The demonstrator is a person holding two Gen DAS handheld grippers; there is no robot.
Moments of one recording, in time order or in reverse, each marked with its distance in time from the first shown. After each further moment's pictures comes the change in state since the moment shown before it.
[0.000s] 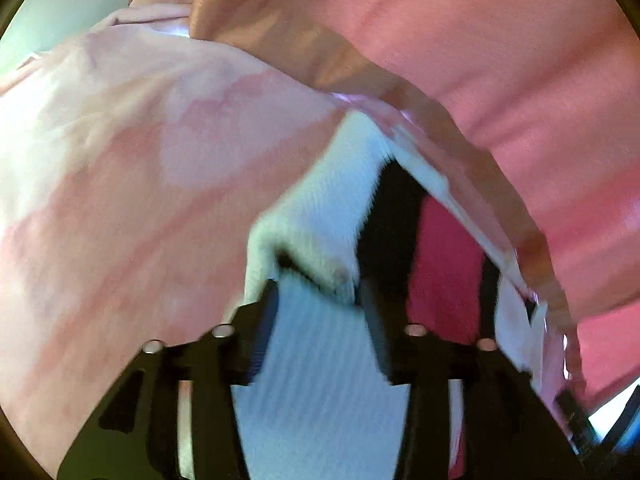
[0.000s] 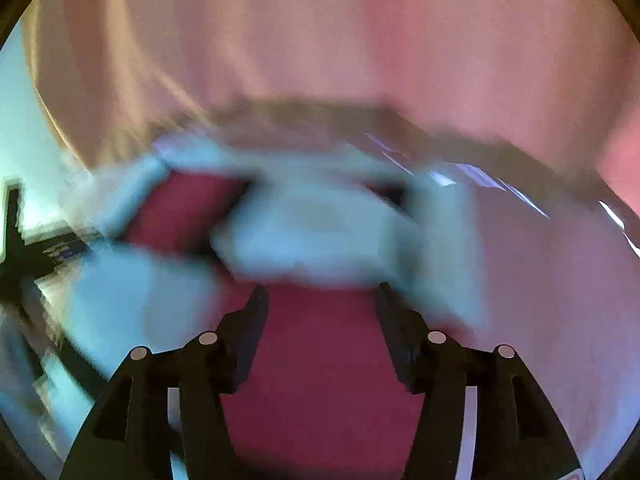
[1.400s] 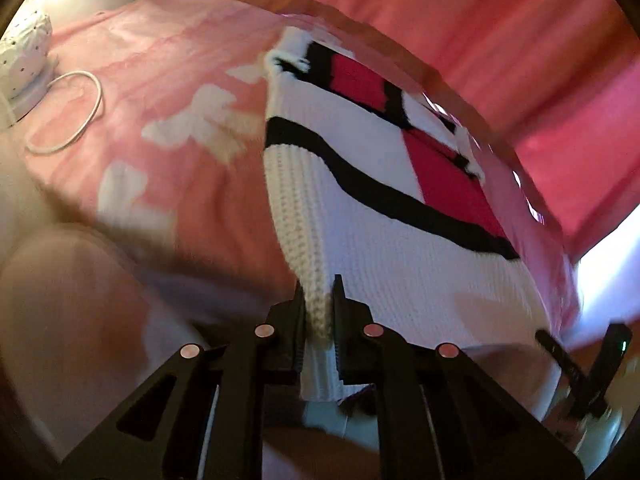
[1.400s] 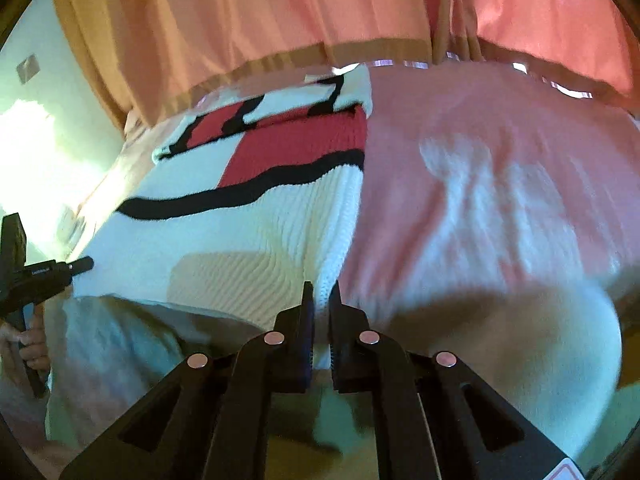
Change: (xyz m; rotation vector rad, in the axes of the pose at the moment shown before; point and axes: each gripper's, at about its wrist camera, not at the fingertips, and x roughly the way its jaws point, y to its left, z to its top) left arm -0.242 0.041 -0.279 0.240 0.152 -0.109; right arm -0.211 -0.046 -0.300 0.165 0.022 0.155
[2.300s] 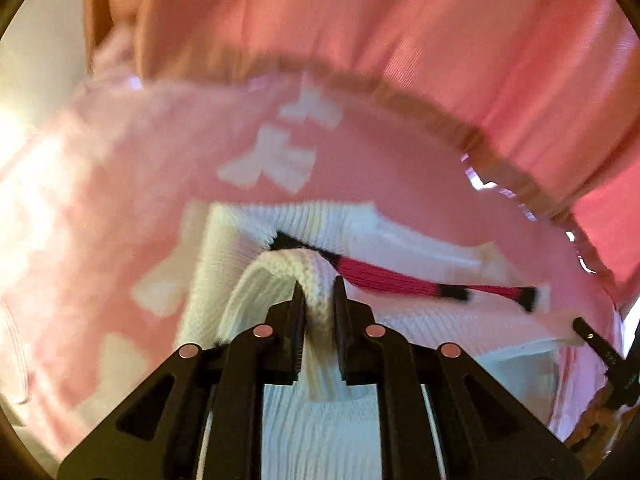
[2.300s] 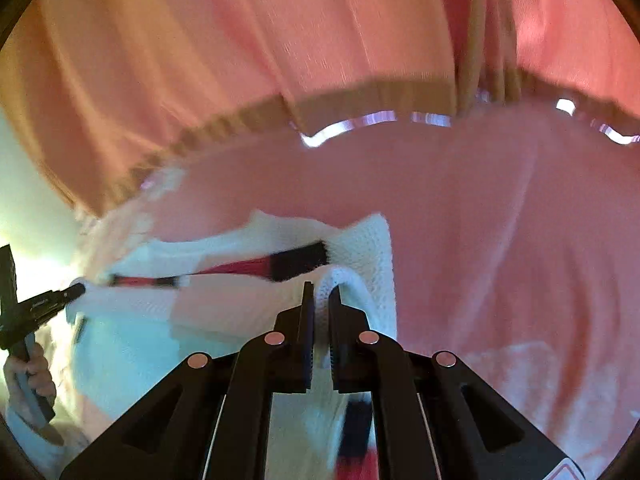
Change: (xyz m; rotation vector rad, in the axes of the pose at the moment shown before) left arm 0.160 -0.038 0.252 0.041 -0.089 0.166; right arm 0.205 -0.050 0.242 0.076 -0.039 0.017
